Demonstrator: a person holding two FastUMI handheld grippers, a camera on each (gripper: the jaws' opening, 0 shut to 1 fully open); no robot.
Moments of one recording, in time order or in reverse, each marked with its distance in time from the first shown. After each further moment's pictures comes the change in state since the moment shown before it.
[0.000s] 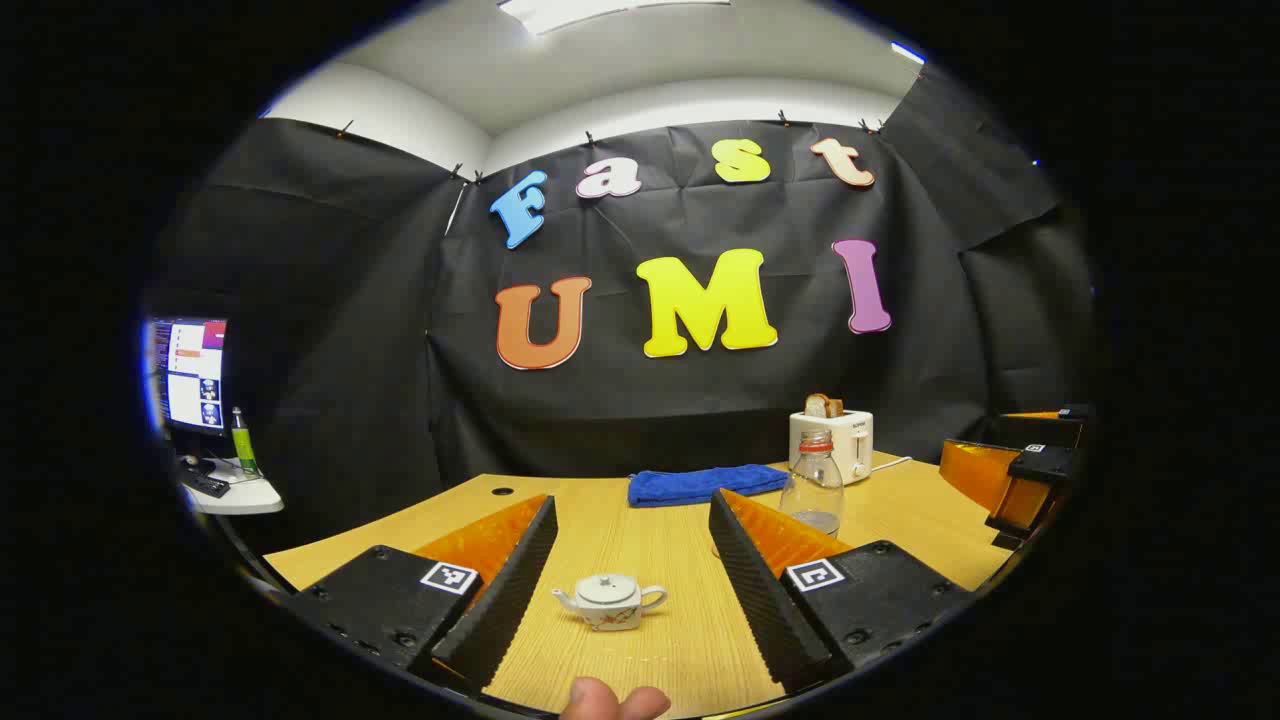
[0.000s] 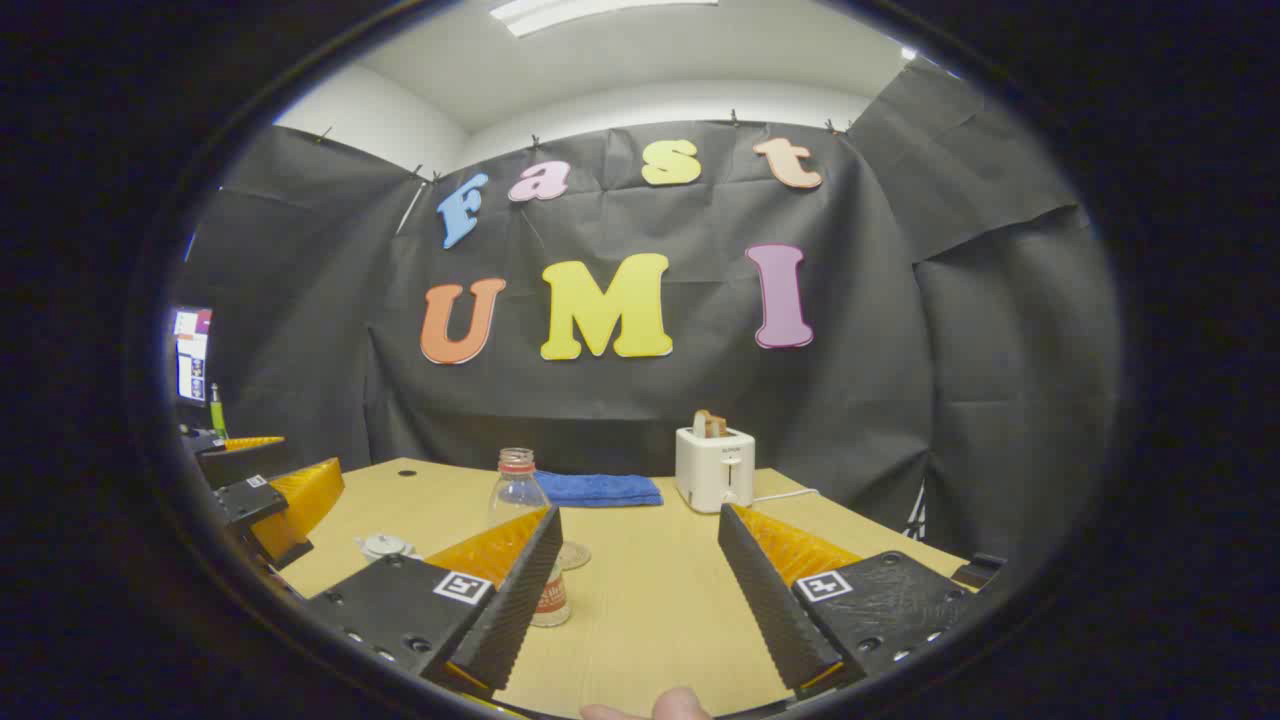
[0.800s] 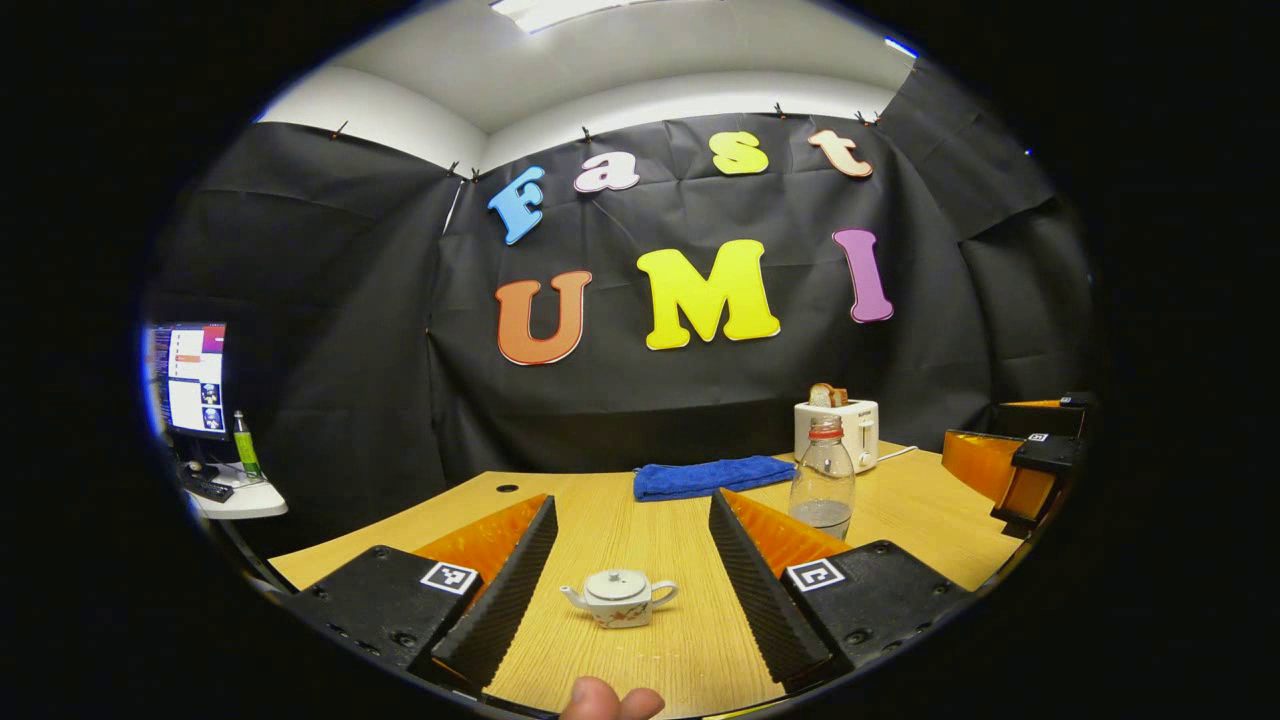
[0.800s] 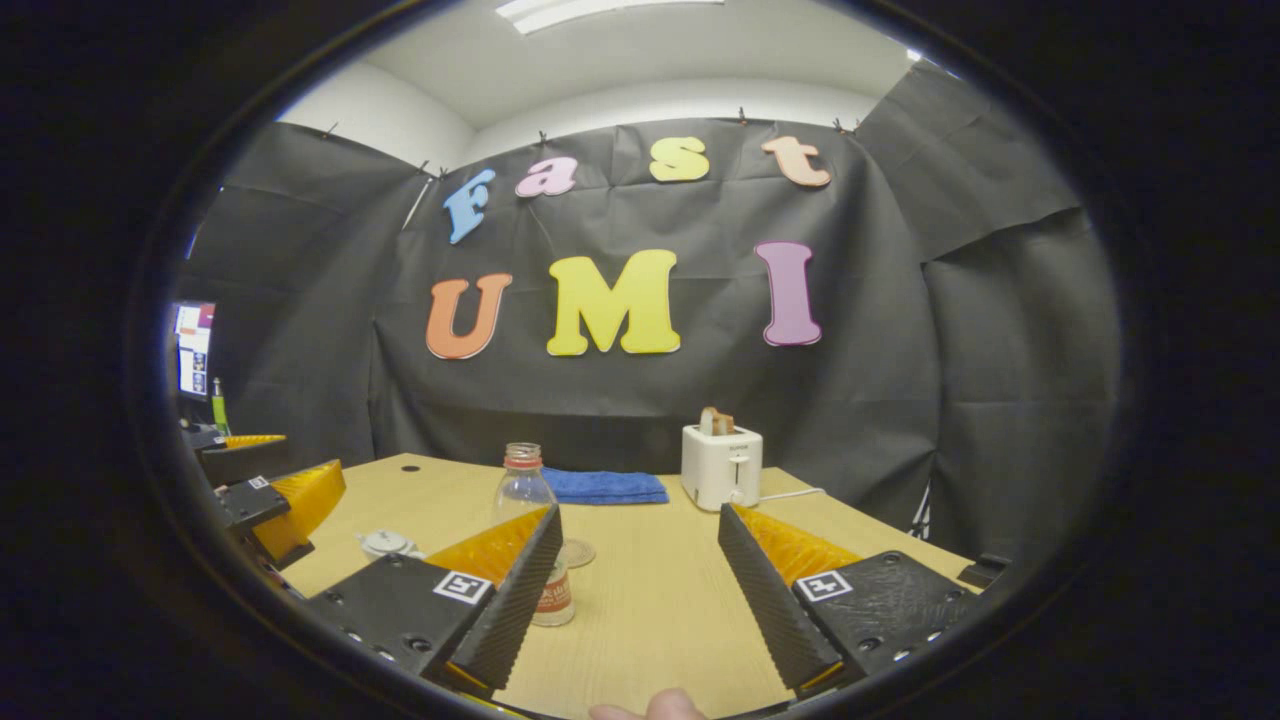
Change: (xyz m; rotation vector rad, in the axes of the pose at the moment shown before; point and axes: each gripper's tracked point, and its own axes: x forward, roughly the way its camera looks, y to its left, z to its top) left arm 0.001 -0.001 -0.011 0.006 0.027 -0.003; right arm 0.002 -0.004 0.001 -0.019 -0.013 -0.003
